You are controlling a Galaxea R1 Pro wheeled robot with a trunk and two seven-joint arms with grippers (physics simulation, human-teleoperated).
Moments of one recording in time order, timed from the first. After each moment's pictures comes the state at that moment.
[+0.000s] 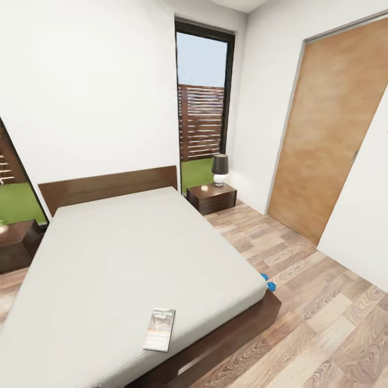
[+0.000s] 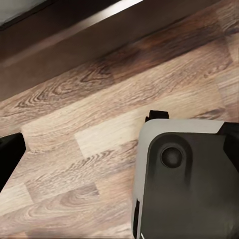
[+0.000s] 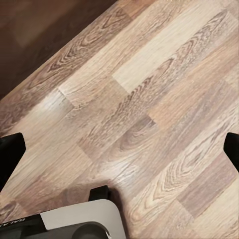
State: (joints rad) left arm -0.14 0.12 -0.33 -0.09 0.39 -0.17 0.03; right arm -0.17 -0.14 -0.49 -0.32 0.15 -0.12 0.19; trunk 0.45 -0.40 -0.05
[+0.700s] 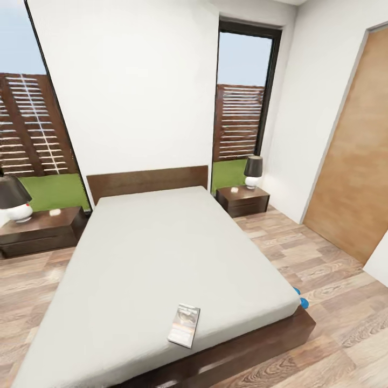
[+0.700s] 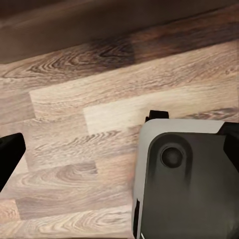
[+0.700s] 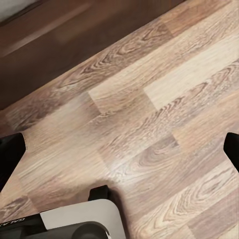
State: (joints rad) left arm -0.14 0.12 -0.33 -0.09 0.39 -0.17 0.03; right arm -0.17 -0.14 -0.49 -0.32 0.15 -0.12 0.19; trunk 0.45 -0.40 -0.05
